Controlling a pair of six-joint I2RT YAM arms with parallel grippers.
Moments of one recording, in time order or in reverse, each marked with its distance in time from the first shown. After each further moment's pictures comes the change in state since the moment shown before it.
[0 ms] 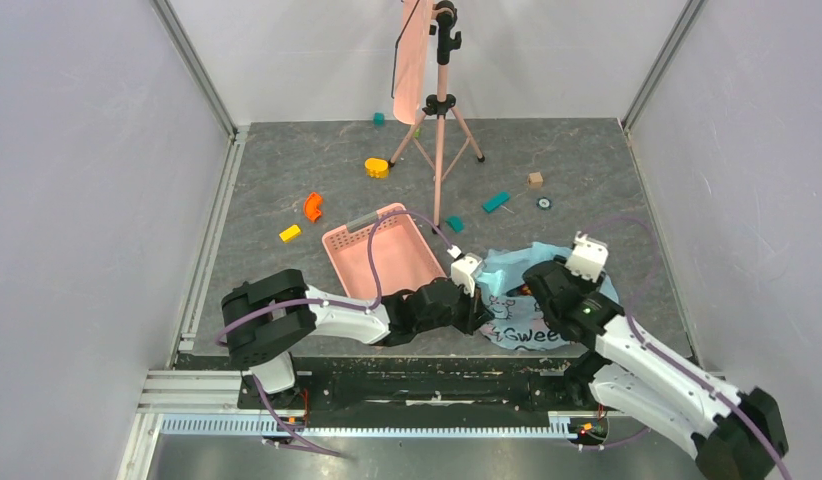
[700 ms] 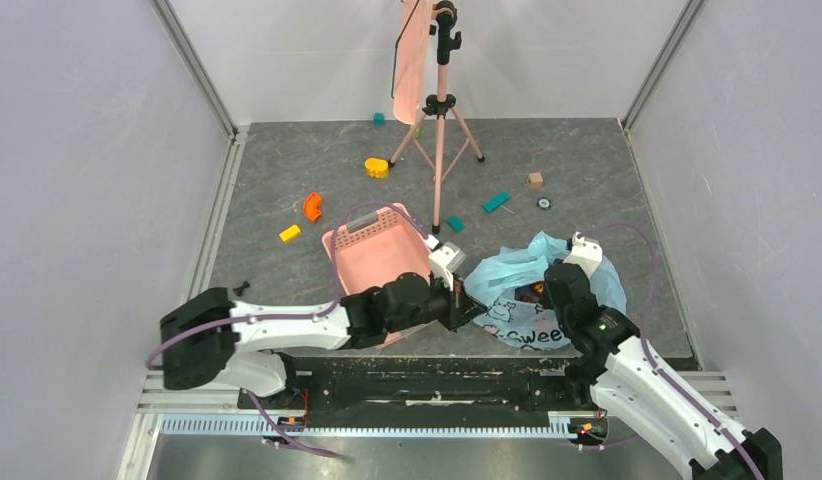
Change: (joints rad) left arm -0.011 -0.272 -0.079 -0.098 0.004 0.000; right arm -0.150 -0.219 -0.105 0.192 -0.349 -0.227
